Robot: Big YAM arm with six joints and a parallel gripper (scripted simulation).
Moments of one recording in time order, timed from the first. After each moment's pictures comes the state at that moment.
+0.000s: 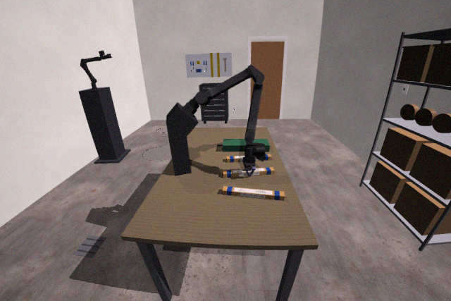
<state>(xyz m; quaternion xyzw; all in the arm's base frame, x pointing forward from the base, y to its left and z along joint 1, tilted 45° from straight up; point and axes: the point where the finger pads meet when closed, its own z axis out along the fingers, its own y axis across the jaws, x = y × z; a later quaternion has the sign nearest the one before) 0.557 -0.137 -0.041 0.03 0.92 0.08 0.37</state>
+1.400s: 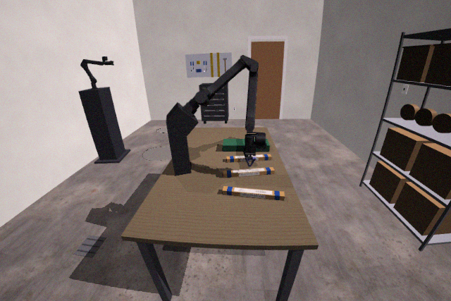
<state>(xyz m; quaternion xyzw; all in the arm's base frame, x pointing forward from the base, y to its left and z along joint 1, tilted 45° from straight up) 0.505 -0.146 0.013 0.04 0.92 0.08 0.38</state>
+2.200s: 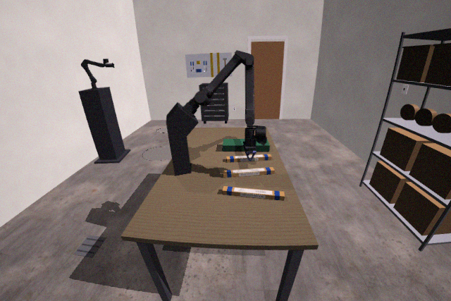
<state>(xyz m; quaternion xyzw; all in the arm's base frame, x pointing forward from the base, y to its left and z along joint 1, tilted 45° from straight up) 0.476 -0.149 0.042 0.03 0.92 0.08 0.38</state>
